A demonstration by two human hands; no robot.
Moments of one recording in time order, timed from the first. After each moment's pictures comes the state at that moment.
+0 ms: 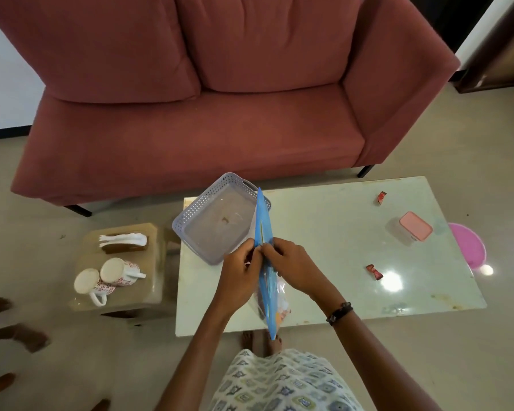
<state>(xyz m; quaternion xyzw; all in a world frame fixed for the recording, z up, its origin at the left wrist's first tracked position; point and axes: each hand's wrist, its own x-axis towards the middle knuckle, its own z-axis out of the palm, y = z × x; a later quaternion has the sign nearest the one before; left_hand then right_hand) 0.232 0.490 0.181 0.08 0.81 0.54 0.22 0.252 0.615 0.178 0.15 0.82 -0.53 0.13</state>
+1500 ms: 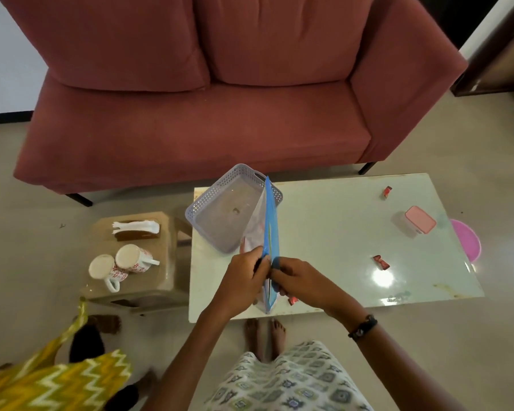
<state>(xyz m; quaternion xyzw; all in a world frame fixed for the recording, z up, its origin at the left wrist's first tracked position) 0.242 0.414 0.184 0.19 0.83 0.47 0.23 0.286 0.552 0.209 0.12 0.79 -0.54 0.27</state>
